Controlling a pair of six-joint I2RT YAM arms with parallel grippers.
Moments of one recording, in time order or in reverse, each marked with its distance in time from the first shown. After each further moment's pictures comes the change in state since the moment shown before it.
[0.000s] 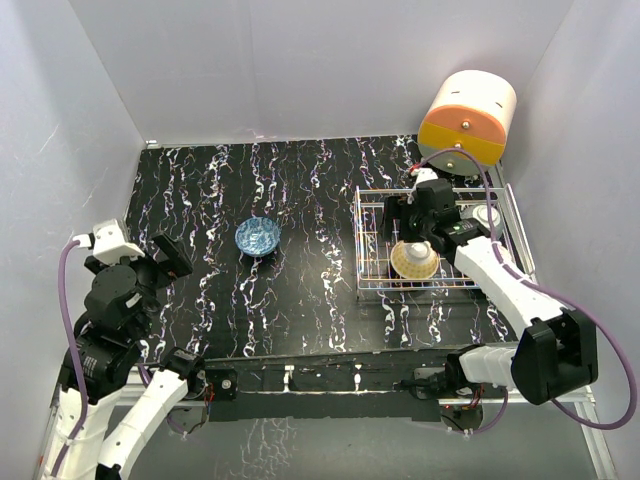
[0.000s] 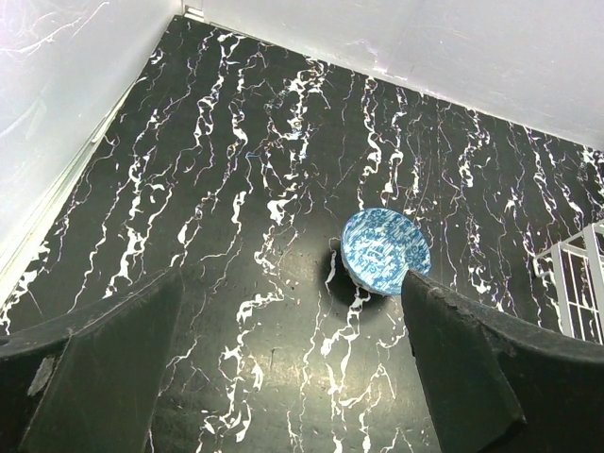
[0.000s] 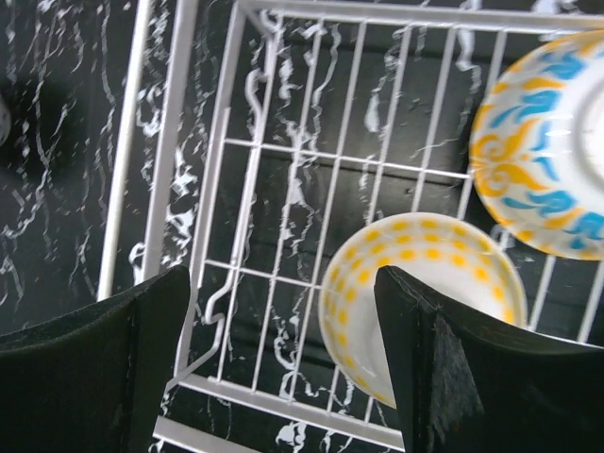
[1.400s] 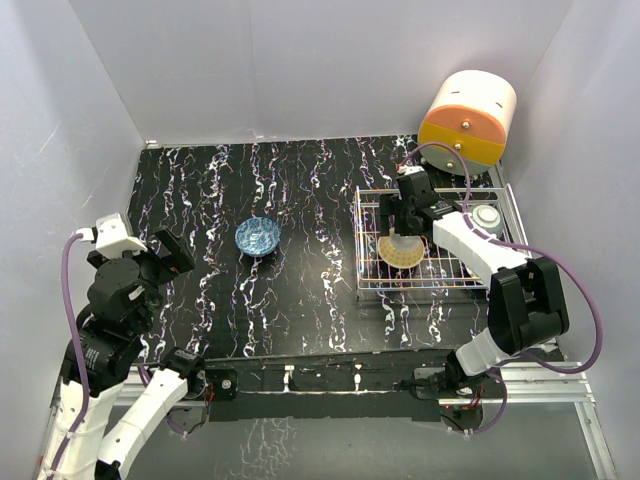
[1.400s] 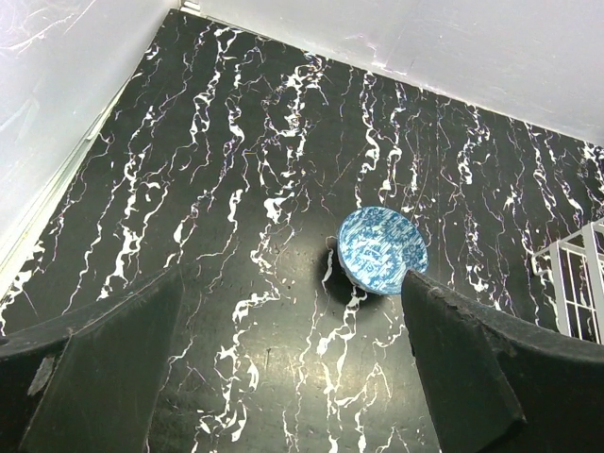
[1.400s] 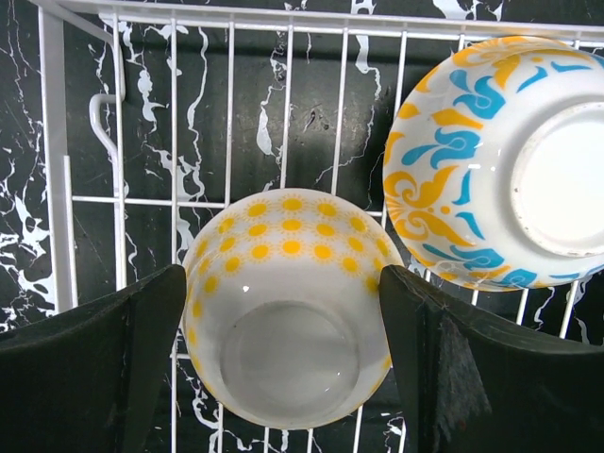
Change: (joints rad) left arm 0.000 0.043 0.018 0.003 0.006 -0.010; right arm 0.005 0.280 0.111 -0.005 0.175 -0.054
